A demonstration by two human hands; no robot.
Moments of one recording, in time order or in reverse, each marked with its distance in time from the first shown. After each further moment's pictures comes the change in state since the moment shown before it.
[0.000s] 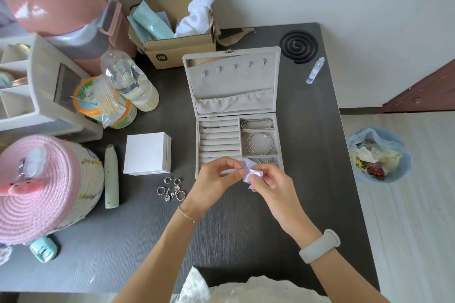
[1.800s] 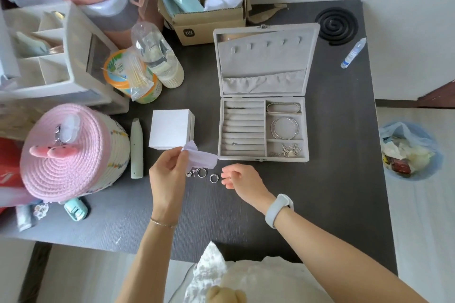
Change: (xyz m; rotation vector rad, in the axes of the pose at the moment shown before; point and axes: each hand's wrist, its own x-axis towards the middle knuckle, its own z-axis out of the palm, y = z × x) left_hand -0.050 -0.021 -0.067 0.065 0.799 -0.041; right_hand 0.026 0.050 0.080 -0.239 -0.301 0.296
